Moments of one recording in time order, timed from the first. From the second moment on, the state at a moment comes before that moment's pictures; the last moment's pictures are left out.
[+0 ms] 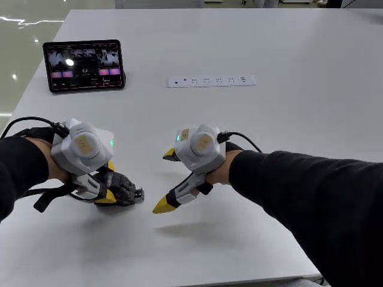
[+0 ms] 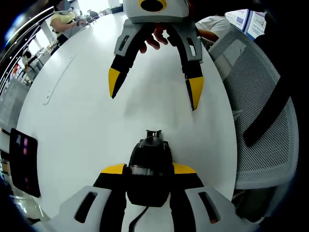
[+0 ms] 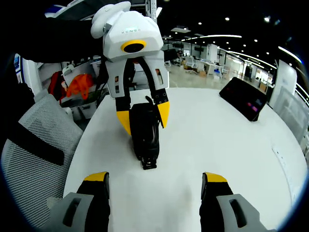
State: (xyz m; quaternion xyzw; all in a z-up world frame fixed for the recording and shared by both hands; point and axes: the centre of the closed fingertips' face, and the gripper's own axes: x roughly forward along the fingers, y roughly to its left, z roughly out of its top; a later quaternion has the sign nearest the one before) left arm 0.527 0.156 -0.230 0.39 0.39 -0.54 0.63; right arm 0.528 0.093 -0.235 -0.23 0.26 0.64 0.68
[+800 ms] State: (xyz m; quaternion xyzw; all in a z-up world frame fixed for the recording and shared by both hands) left arm 0.527 0.154 -0.231 0.38 0.38 -0.55 0.64; right arm 0.522 0.129 -0.263 -0.27 0.26 0.66 0.65
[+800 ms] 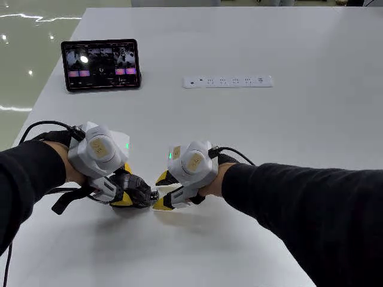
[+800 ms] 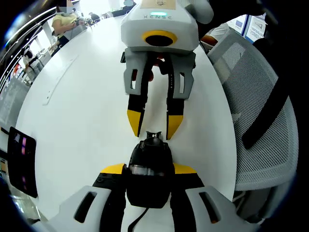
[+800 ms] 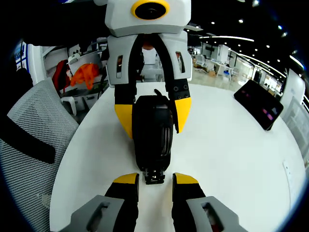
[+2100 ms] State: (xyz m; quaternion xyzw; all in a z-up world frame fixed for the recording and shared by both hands) left arm 0.527 0.156 -0.232 0.38 0.37 -0.55 0.64; right arm 0.522 0.128 -0.269 -0.31 0.27 0.66 0.63
